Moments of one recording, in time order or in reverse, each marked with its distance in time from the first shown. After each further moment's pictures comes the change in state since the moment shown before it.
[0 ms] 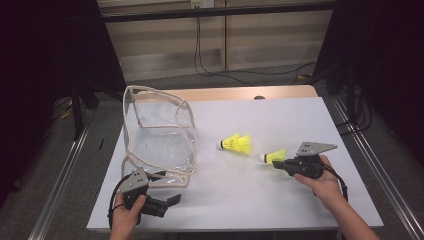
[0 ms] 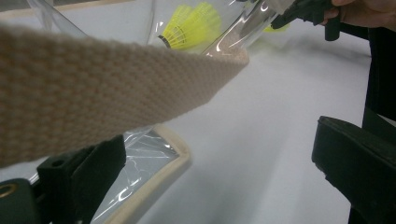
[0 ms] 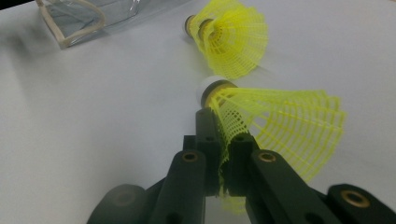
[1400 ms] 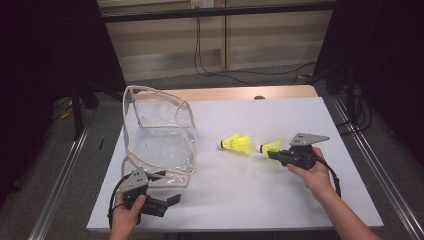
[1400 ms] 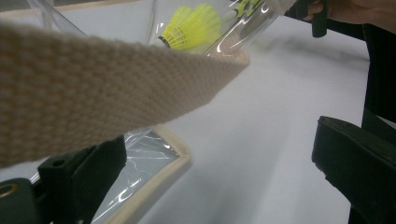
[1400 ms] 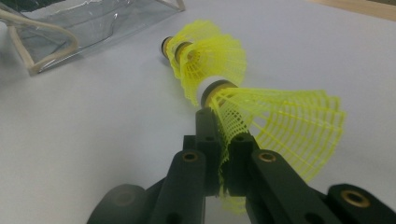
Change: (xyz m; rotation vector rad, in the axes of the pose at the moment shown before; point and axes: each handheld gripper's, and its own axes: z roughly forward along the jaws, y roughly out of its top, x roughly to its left) left arm 0.000 0.000 0.000 -0.013 0.001 -0.007; right arm -0.007 0.019 0.019 -0.016 -0.066 0.036
